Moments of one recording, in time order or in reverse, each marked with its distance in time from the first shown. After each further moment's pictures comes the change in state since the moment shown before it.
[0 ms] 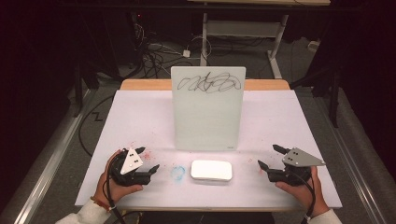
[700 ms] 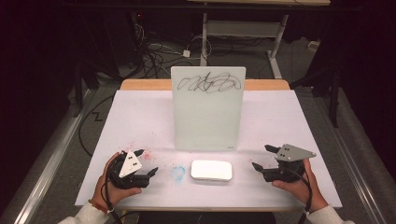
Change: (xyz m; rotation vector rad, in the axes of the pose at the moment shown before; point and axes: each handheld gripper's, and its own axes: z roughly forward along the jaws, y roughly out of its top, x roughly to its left) left arm -0.004 -0.005 -0.005 0.010 -0.002 0.003; right arm 0.000 0.011 0.015 0.066 0.123 -0.034
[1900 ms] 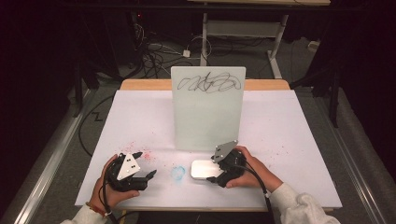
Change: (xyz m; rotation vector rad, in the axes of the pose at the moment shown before) left arm -0.002 -0.005 -0.004 0.015 -0.009 0.004; right arm 0.071 0.067 0.113 0.279 0.431 -0.266
